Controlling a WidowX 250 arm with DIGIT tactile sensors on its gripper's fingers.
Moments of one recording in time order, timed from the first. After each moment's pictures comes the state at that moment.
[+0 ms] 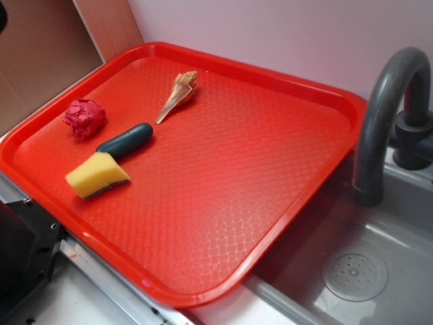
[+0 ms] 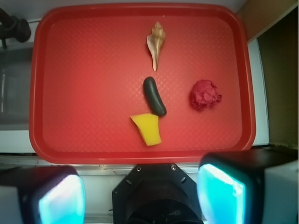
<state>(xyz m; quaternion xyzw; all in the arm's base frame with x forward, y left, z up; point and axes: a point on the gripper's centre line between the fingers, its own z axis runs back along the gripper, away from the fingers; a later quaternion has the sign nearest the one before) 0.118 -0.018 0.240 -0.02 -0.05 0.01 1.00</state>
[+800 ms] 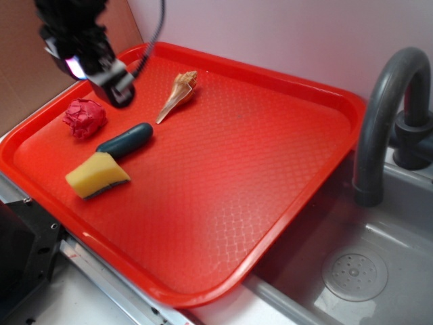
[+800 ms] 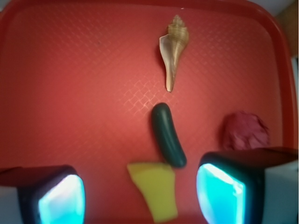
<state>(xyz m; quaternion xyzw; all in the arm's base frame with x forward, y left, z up) 0.194 -0.021 0.134 0.01 -0.05 -0.01 1.00</state>
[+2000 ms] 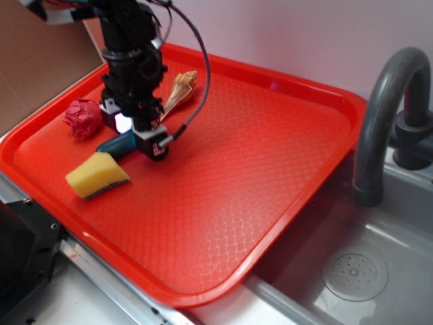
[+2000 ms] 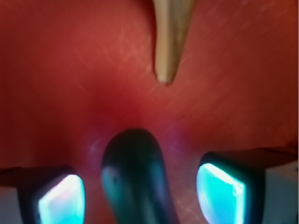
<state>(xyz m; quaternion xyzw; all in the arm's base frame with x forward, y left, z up) 0.222 0.010 0.035 0.01 0.09 0.00 1.00</state>
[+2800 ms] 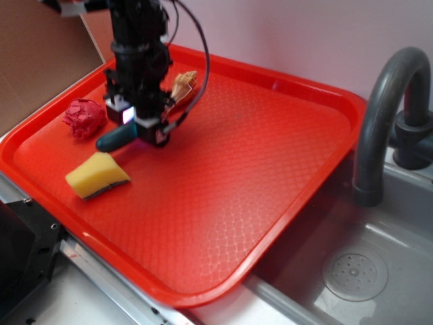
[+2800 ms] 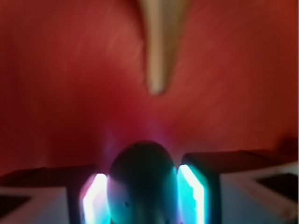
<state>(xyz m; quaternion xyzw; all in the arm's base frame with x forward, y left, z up) 0.237 0.010 0.061 0.04 0.08 0.07 0.99</state>
